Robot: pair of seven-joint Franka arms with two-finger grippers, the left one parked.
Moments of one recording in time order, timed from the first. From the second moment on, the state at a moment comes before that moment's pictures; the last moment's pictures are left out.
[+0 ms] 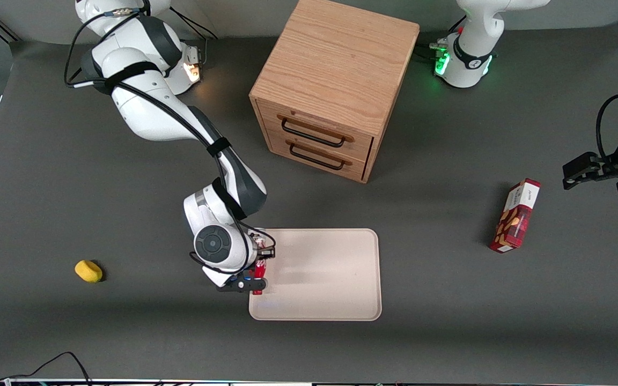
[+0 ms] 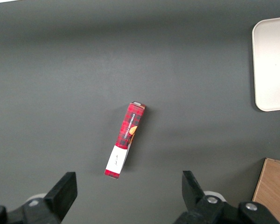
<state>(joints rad) 0.38 1.03 0.12 -1.00 -0.04 1.97 0.45</state>
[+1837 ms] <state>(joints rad) 0.38 1.07 0.11 -0.98 -0.04 2.04 0.45</state>
